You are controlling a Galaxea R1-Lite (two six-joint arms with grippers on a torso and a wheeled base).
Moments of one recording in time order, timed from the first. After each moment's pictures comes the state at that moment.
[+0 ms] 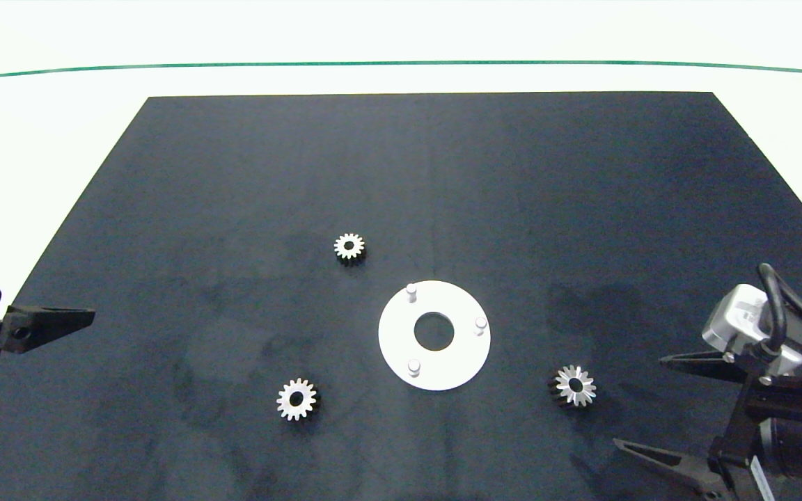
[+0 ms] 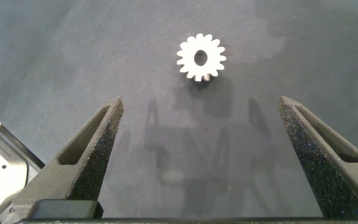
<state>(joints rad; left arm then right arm) 0.00 1.13 -1.11 0.57 0.06 0.21 0.53 1.22 -0.68 0.09 0.03 -0.26</state>
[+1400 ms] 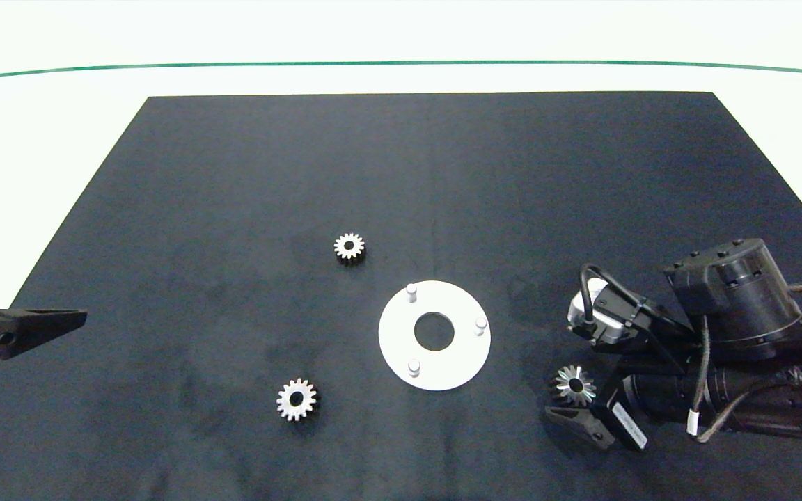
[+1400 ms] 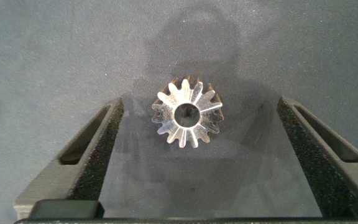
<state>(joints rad) -0.02 1.09 -1.11 0.57 0.06 0.21 0.55 1.55 -0.81 0.05 -0.07 -0.30</state>
